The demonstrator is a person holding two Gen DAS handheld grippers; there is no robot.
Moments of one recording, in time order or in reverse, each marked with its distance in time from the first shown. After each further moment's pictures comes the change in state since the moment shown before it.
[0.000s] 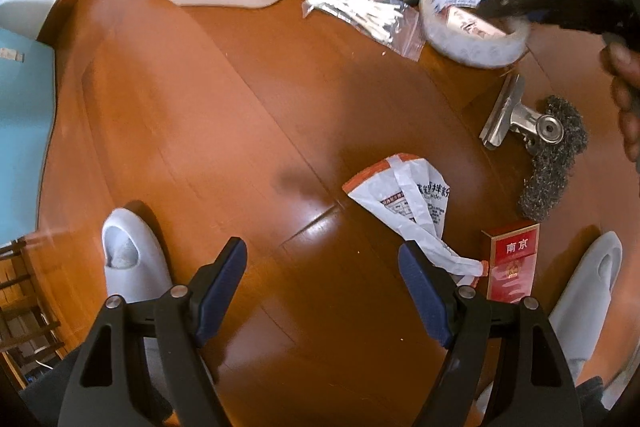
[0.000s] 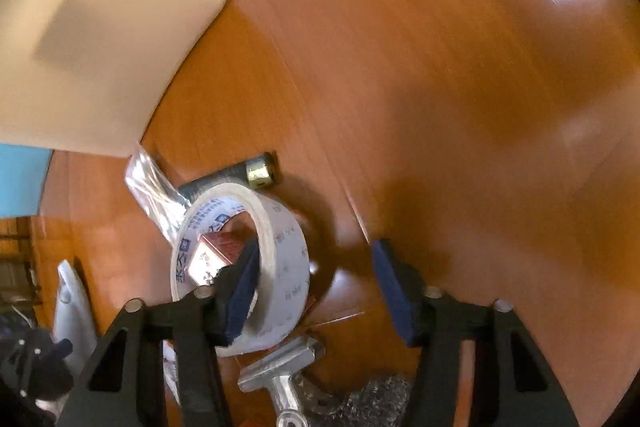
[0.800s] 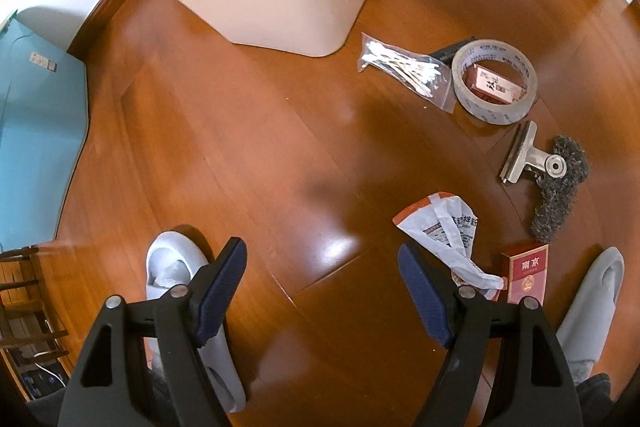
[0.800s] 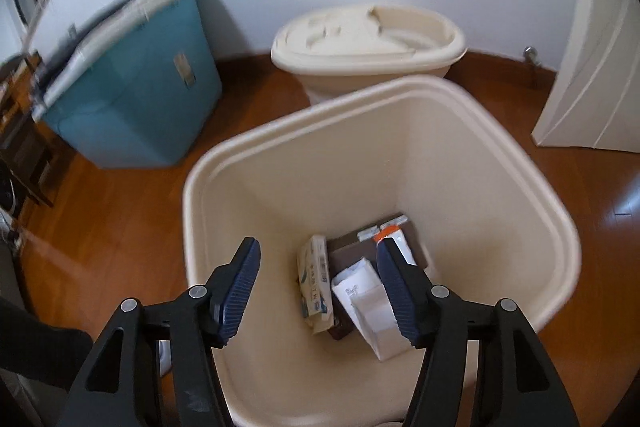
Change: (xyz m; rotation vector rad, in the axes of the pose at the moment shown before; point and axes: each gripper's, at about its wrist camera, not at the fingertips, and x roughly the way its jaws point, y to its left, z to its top) left arm -0.036 0.036 -0.001 -0.004 -0.138 0.057; right arm -0.173 0.274 0.116 -0.586 -0.385 0.123
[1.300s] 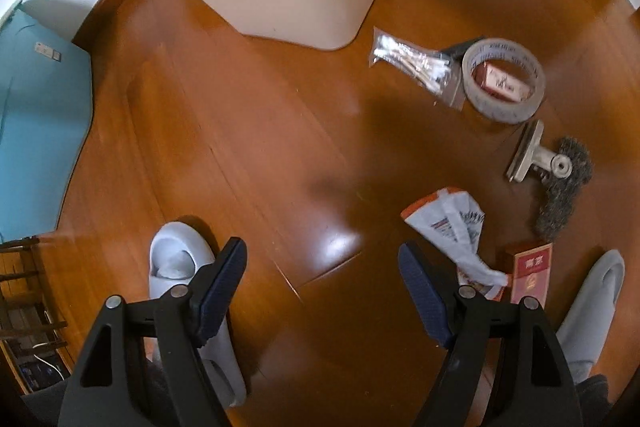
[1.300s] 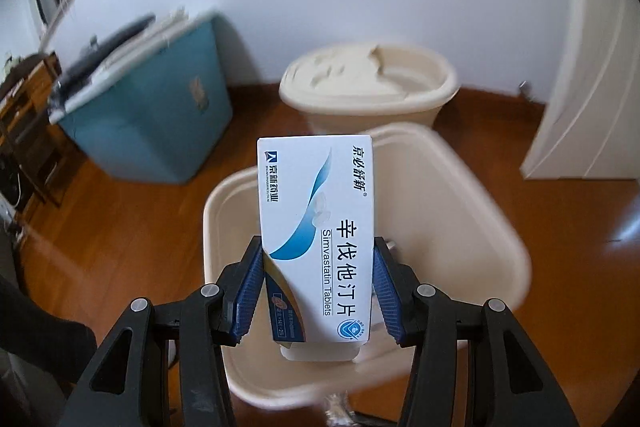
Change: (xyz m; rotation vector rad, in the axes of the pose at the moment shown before) left arm 0.004 0.009 -0.006 -0.024 0.016 0.010; right arm -0.025 -0.002 0.009 -0.061 -0.030 0.015
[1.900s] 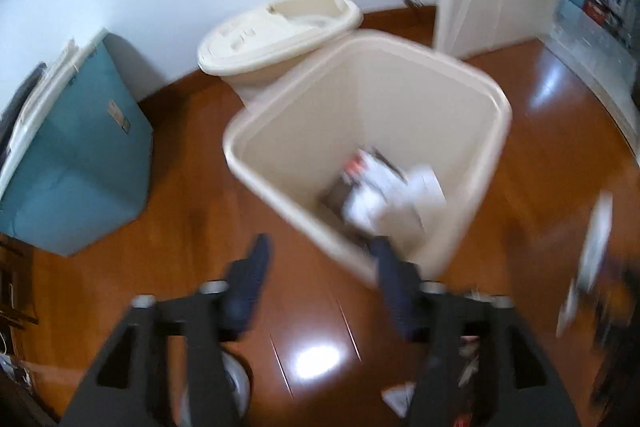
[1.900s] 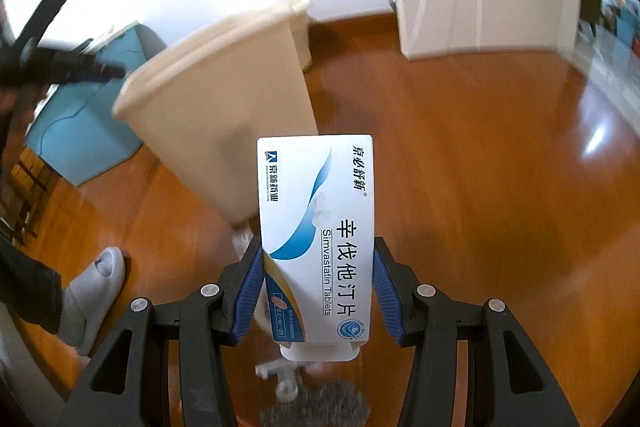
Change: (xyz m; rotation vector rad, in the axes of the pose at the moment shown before) left arm -0.144 0.075 0.106 -0.273 -0.402 -0.009; right arm -0.098 -0.100 -0.242 0.245 -0.073 -0.145
